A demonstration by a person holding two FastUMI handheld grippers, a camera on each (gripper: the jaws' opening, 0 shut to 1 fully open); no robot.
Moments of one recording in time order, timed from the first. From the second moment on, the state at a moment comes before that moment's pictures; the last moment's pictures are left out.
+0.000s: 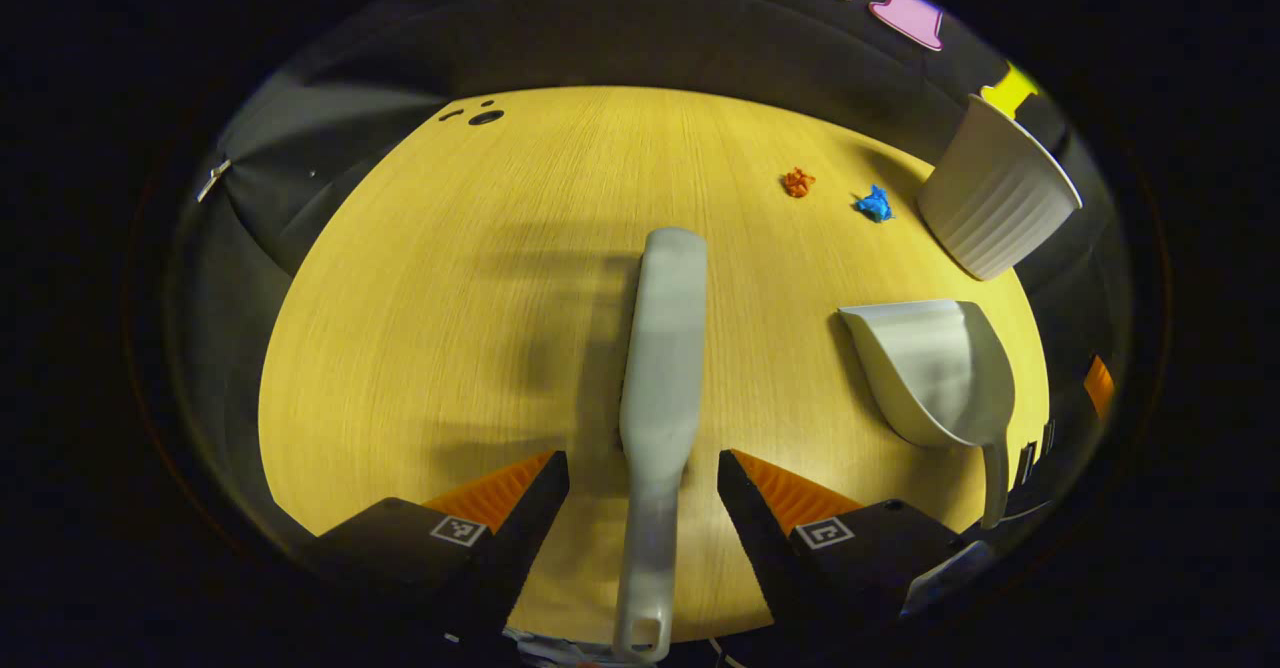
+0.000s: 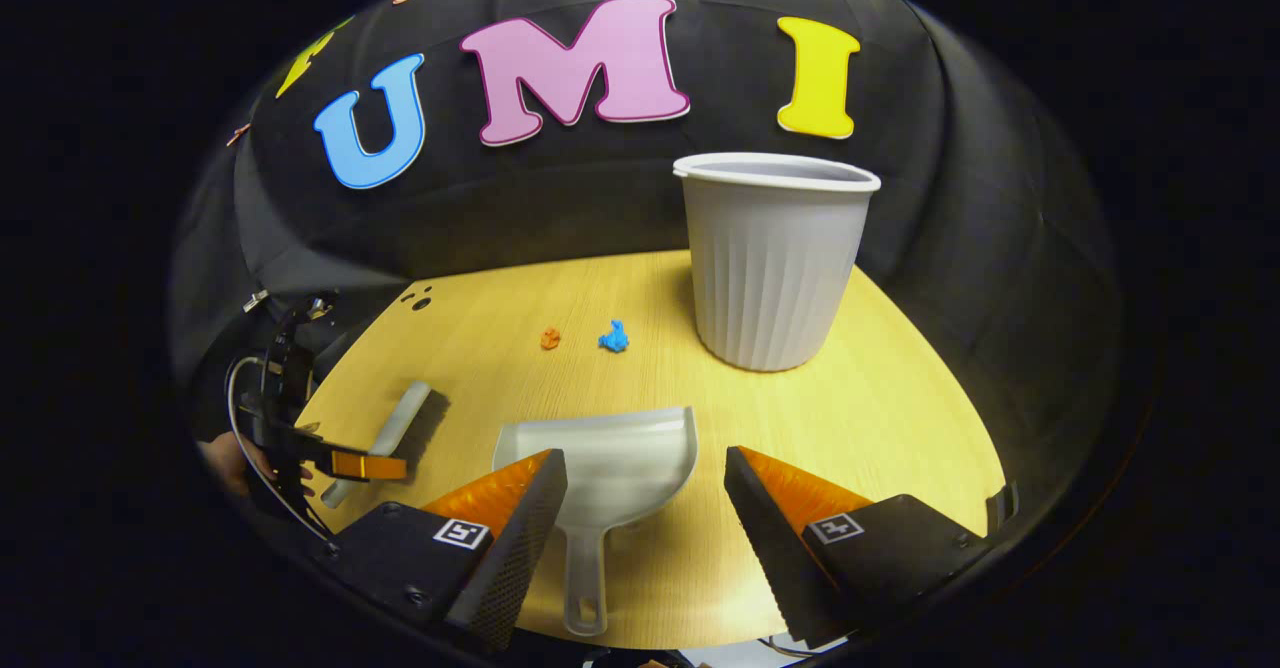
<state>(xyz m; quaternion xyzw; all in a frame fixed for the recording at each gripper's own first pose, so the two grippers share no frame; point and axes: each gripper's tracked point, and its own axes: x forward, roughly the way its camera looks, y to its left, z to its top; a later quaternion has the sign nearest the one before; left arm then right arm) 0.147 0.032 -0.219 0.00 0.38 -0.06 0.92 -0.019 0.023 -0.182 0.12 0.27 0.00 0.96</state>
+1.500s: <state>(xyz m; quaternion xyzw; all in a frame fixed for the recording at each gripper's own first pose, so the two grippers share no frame) 0.115 0.026 -0.187 0.11 0.28 -0.12 0.95 -0.049 0.075 -0.280 0.14 0.48 0.00 0.87</state>
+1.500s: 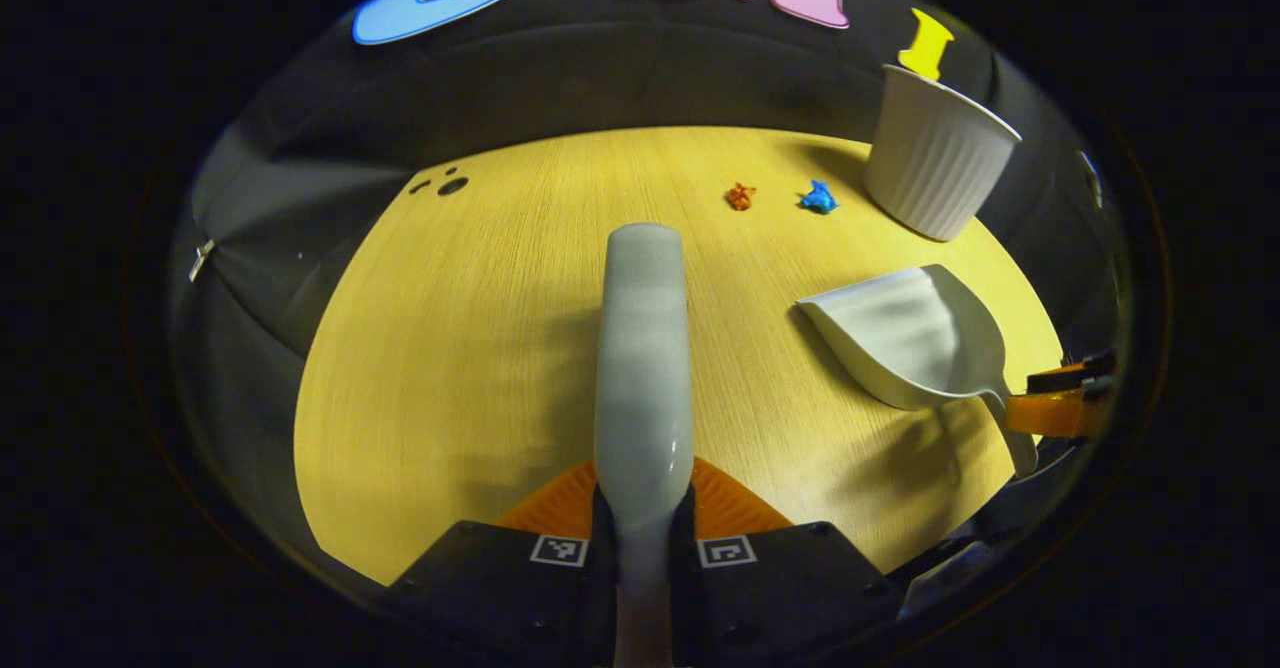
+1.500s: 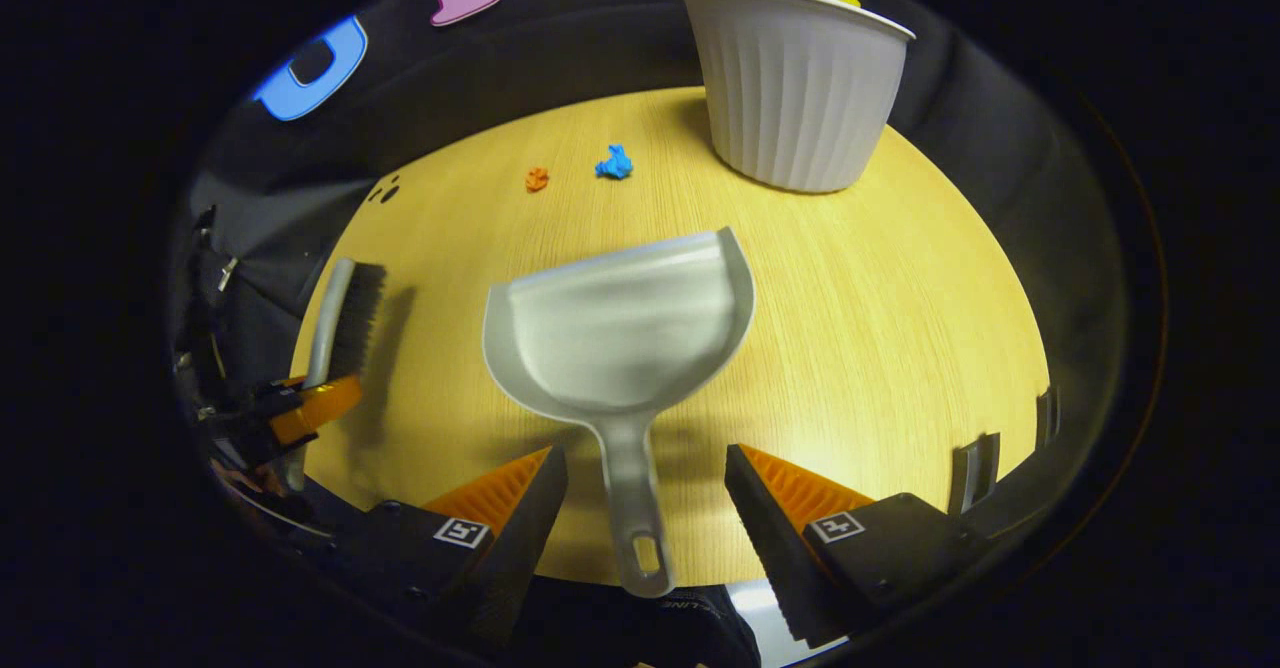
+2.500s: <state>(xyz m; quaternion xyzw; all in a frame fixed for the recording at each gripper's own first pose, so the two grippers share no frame) 0.140 0.062 -0.190 0.09 0.30 -0.09 0.94 -0.019 0.090 -0.340 0.07 0.55 0.03 0.83</state>
